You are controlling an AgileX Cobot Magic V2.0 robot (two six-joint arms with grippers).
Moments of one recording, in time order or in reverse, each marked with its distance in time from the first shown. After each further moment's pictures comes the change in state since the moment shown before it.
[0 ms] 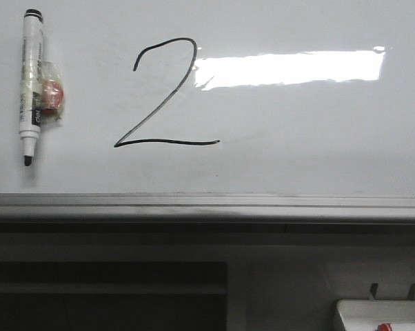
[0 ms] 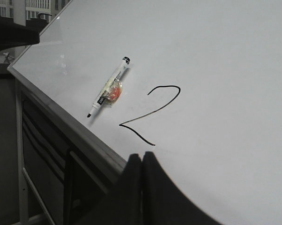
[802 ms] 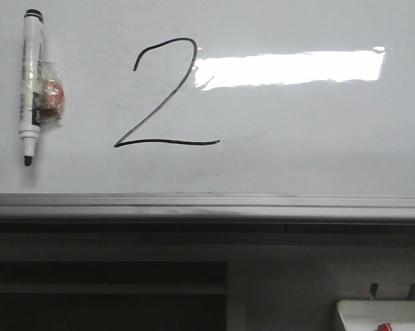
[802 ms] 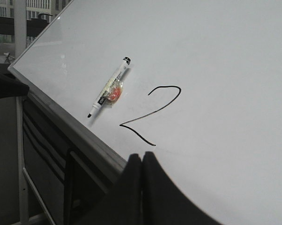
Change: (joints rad) left arm 0.345 -0.147 0.160 0.050 0.278 -0.077; right arm 0.000 0.000 0.000 0.000 0.000 0.000
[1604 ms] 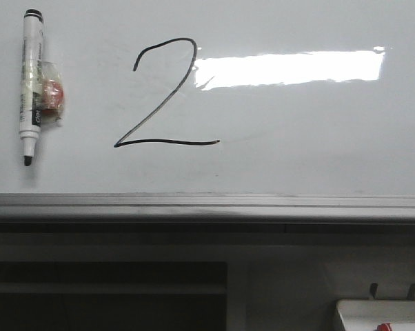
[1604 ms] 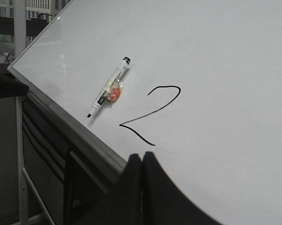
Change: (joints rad) left arm 0.000 0.000 0.000 0.000 0.002 -0.002; right arm 0.000 0.000 0.000 0.000 0.000 0.000
